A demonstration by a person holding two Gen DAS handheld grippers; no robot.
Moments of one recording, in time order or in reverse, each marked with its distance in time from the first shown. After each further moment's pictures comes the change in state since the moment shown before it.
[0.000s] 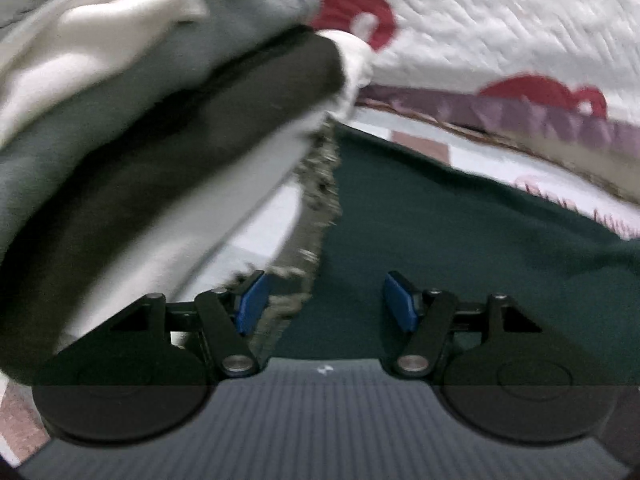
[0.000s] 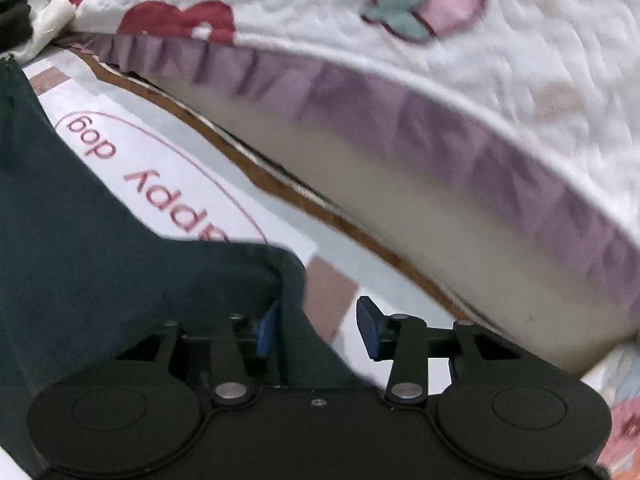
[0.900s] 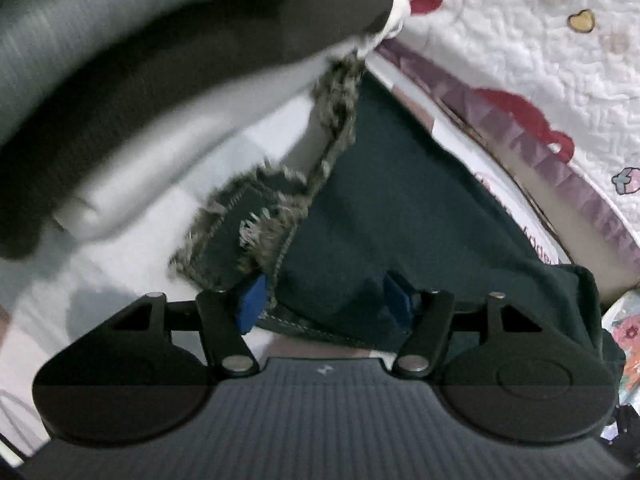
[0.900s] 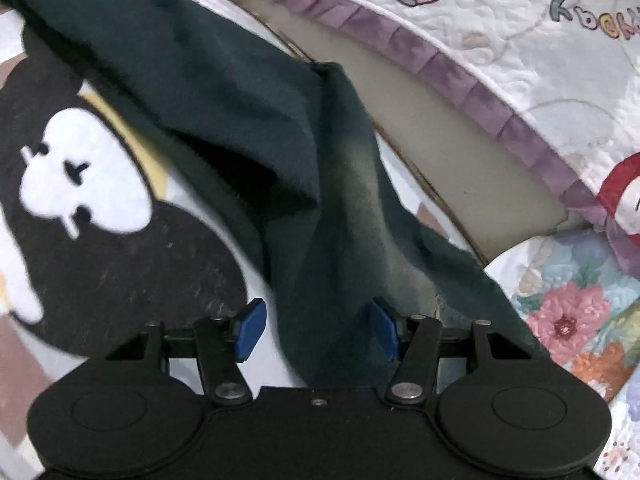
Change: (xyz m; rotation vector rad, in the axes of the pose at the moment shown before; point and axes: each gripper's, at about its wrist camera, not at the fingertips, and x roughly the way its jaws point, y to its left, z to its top) left arm -0.004 0.053 -0.022 -0.332 0.251 -0.289; right arm -0.123 0.038 -0.170 -0.212 0.038 -0.140
